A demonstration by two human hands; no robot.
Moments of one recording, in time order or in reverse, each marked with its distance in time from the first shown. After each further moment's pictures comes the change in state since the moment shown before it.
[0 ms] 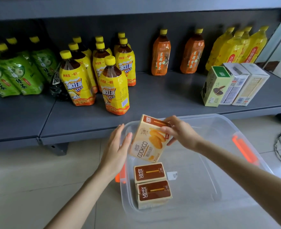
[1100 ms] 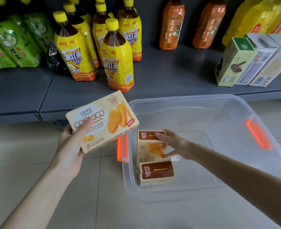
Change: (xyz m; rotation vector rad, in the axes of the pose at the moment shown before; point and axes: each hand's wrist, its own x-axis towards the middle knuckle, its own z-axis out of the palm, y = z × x) left_hand -0.034 -0.019 -0.068 -0.729 0.295 -0.394; right_hand -0.005 0.063 0.073 0.414 -0.315 0.534
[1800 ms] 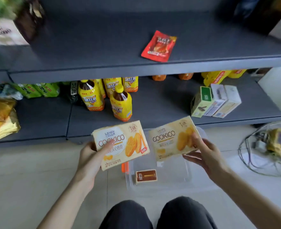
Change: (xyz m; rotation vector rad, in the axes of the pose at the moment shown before) left_hand -0.089 0.164 0.051 0.213 -0.060 -0.152; right_hand -0.242 -0.151 -0.049 0.414 0.486 -0.162
